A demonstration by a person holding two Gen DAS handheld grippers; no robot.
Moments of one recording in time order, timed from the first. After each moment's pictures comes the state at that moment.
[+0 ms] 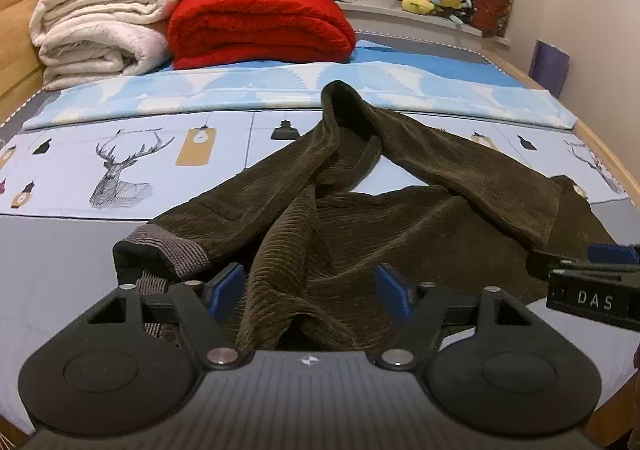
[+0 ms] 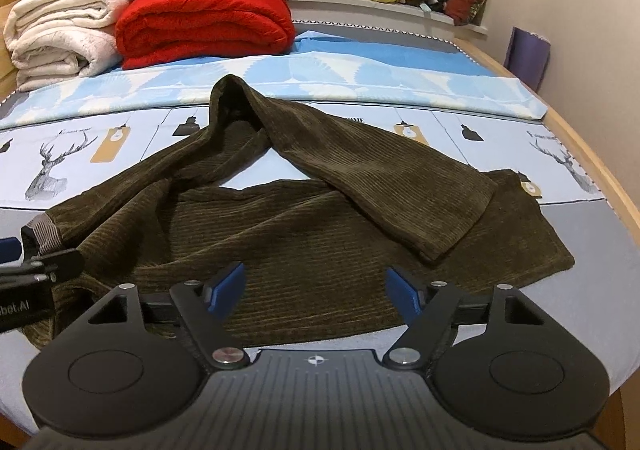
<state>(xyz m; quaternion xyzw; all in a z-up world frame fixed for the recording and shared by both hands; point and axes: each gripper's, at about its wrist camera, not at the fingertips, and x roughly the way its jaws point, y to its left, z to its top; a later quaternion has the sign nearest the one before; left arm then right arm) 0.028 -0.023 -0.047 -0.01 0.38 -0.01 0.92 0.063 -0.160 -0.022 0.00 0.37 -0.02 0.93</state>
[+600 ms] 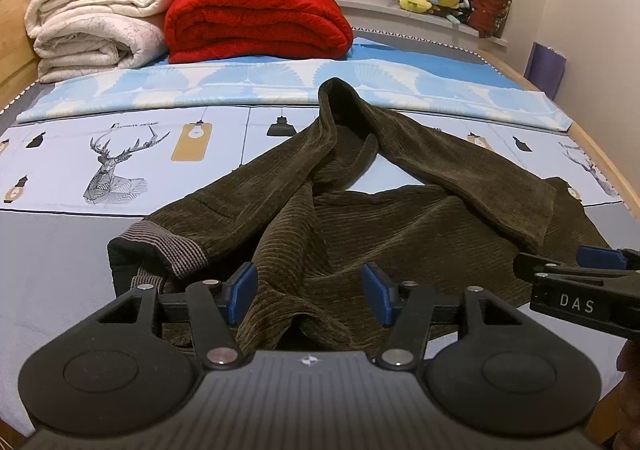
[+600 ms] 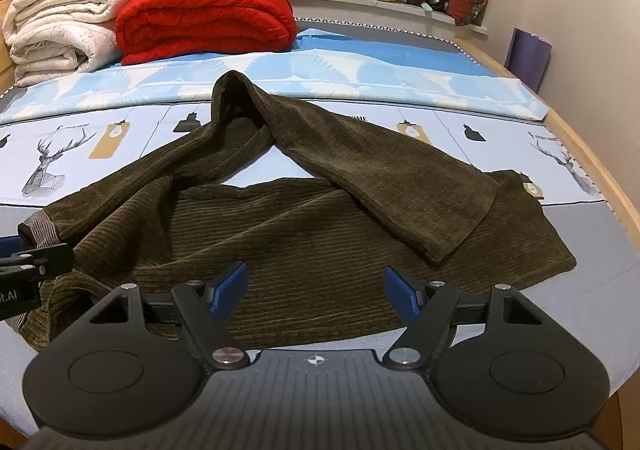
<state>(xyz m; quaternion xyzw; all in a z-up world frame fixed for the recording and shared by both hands) 0.030 -0.018 -0.048 -0.02 0.39 -0.02 0.92 0.082 -0.150 -0.040 -0.01 0.37 -0.02 0.93</state>
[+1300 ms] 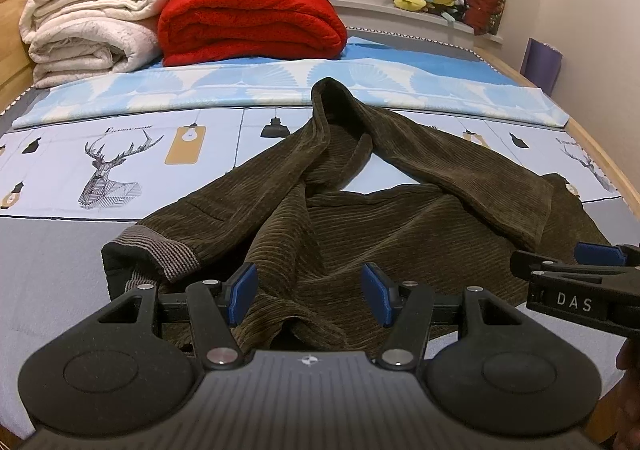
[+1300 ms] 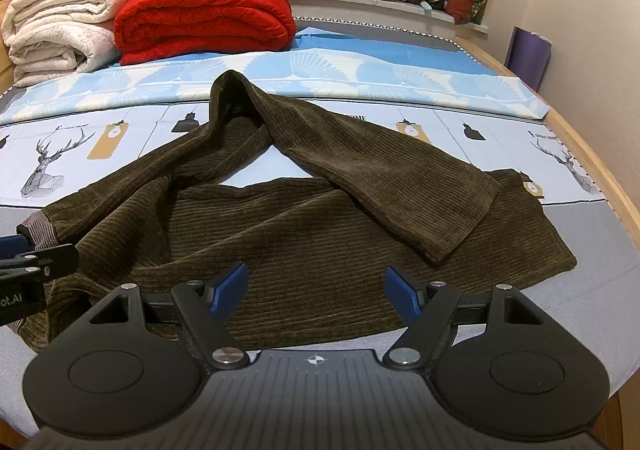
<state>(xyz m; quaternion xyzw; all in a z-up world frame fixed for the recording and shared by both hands) 0.034 -0.026 -0.049 -0.01 0.38 -0.02 0.92 0.086 -0.151 -0.040 -0.01 0.37 -0.02 0.93</state>
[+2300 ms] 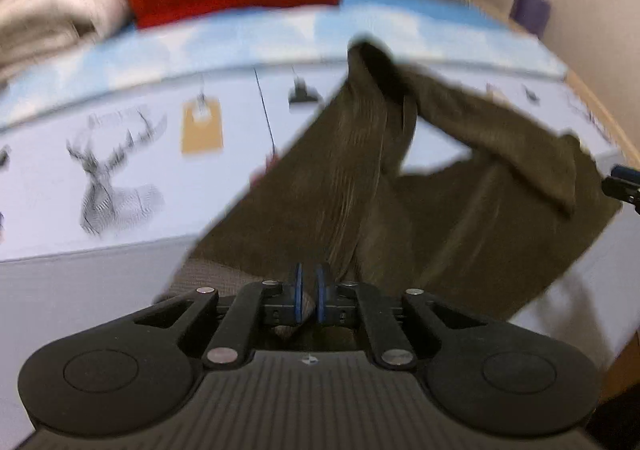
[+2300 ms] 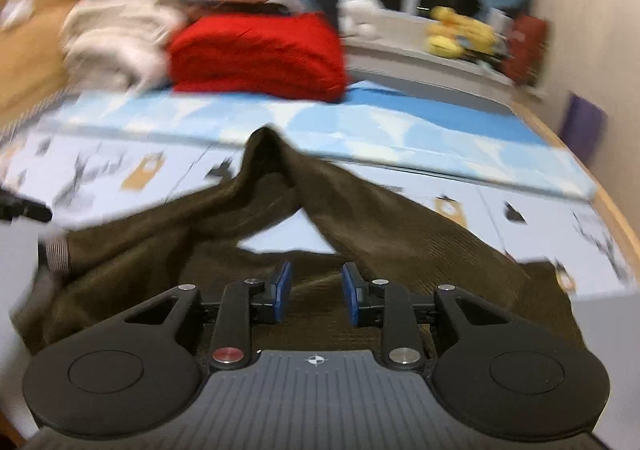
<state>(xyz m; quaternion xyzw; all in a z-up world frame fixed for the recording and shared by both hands) 0.139 0.092 -0.071 0.03 0.48 -0.10 0.87 0.136 -0.178 -0.033 -0.09 0.32 0.10 0.94</state>
